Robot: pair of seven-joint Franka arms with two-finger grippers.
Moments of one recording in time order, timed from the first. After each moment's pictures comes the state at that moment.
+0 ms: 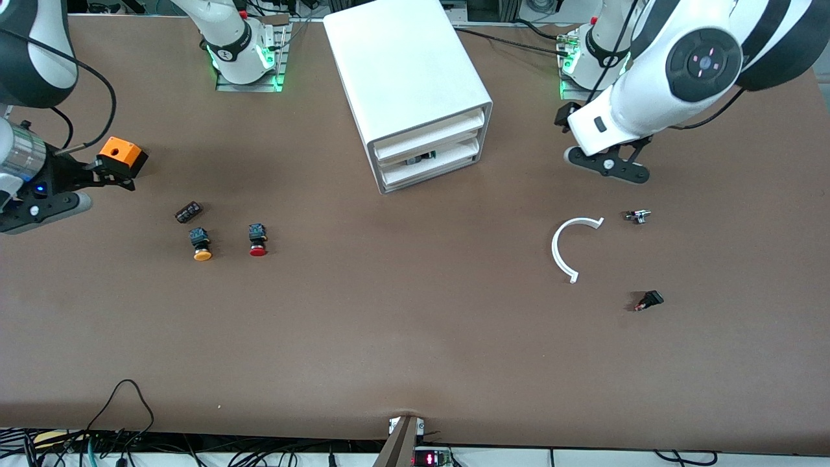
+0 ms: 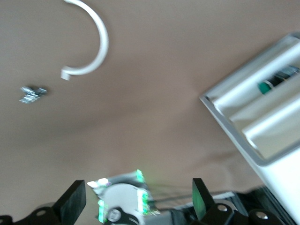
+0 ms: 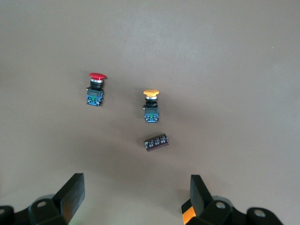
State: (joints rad) left arm -0.09 0.14 -0.29 -1.63 -0.13 1.35 -0.09; right arm -0.01 0.14 -0.03 -1.67 -0.03 1.70 -0.40
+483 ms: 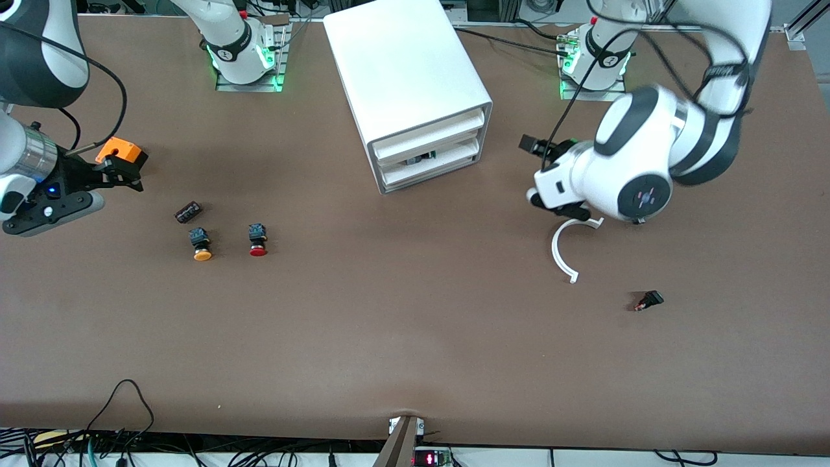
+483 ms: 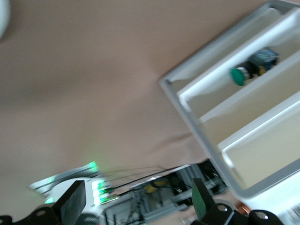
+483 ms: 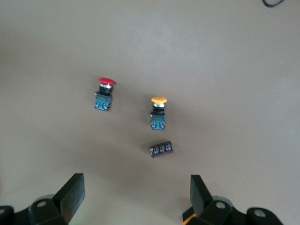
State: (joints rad) left arm -0.08 0.42 -0.29 -1.63 -0.34 1.39 -0.02; right arm 0.02 0.15 -0.03 -1.66 0.01 1.72 -0.43
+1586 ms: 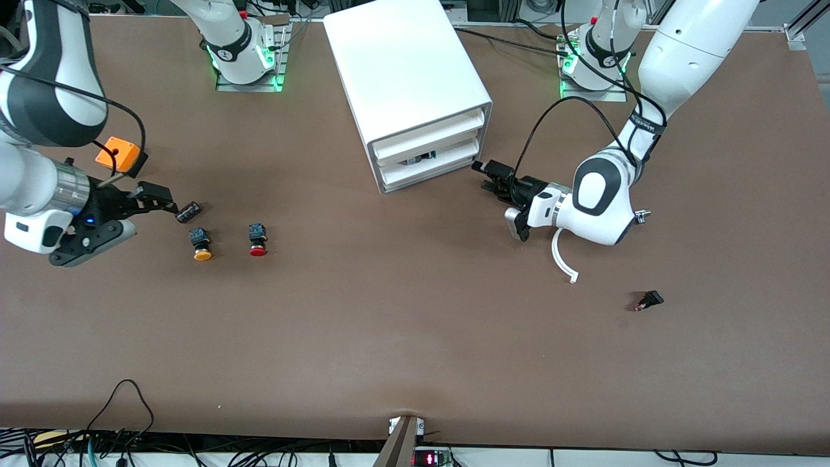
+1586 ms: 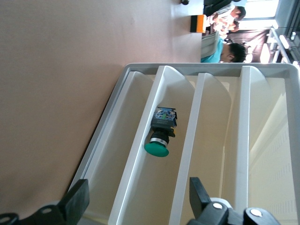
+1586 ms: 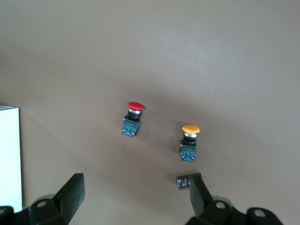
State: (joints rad) left arm -0.03 0.58 -0.29 -1.98 -1.05 1.81 0.86; right arm 0.06 0.27 -0.03 -1.59 0.14 1.75 -0.47
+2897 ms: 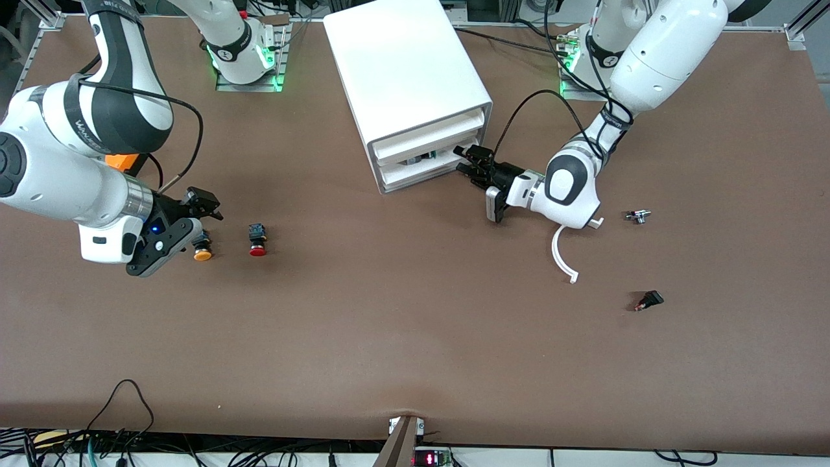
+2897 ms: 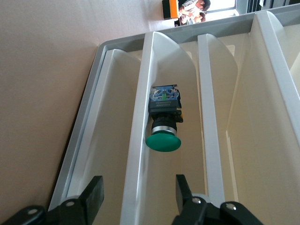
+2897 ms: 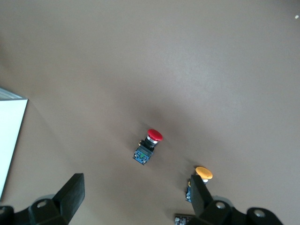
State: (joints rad) left arm -0.09 0.65 -0.31 -2.07 -1.18 1.86 1.15; right arm 0.17 0.33 -0.03 -1.56 0.14 1.82 -0.64
